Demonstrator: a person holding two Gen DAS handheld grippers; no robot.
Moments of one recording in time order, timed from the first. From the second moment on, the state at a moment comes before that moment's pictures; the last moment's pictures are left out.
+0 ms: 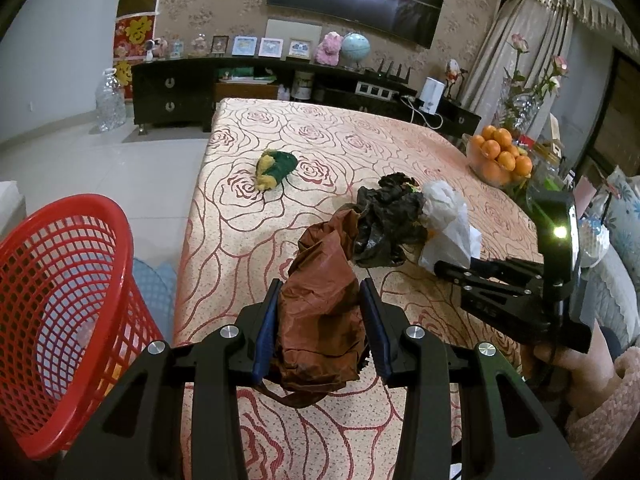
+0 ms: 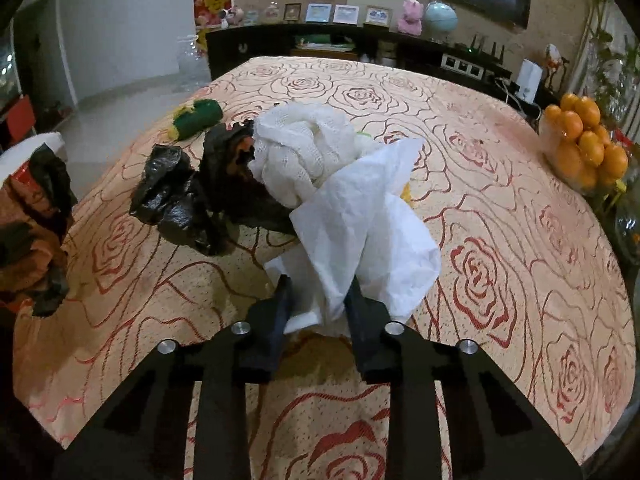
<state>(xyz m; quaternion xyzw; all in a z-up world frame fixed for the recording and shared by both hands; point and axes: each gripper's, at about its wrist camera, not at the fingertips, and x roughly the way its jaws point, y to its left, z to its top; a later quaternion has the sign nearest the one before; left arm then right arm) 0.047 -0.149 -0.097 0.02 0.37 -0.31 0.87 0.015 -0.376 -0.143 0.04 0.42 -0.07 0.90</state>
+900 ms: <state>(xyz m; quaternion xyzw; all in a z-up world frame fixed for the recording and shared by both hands) 0.027 -0.094 -0.041 -0.02 0.31 -0.27 0.91 -0.043 -0.320 -0.056 0.07 0.31 0.02 0.95</state>
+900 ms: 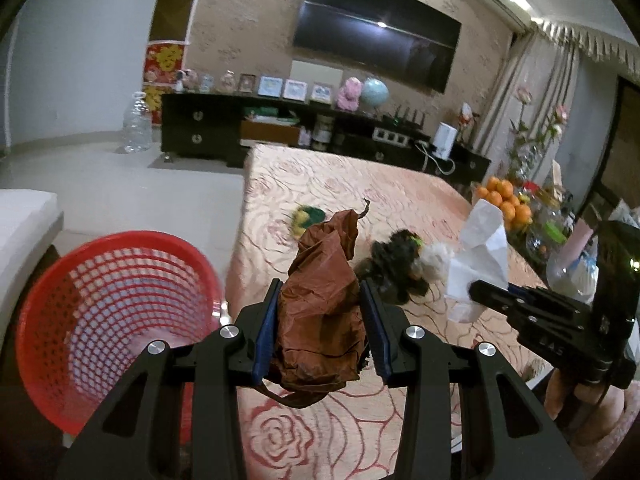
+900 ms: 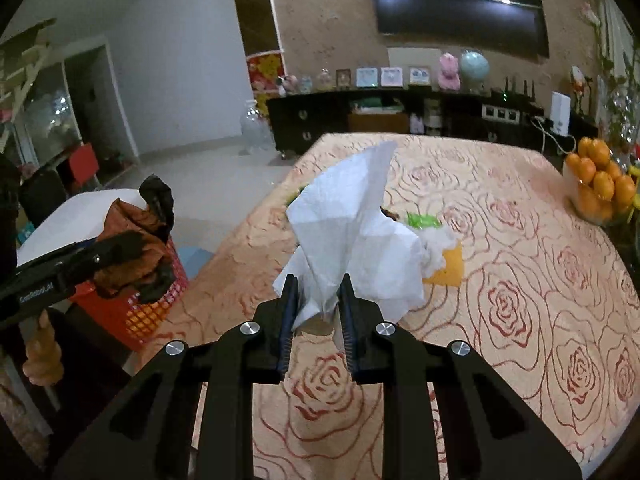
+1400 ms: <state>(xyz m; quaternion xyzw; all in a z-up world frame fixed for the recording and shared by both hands) 0.029 -0.033 -0.008 -0.03 0.27 -0.19 0.94 -0.019 -0.265 -0.014 0.04 0.27 0.08 0.96</state>
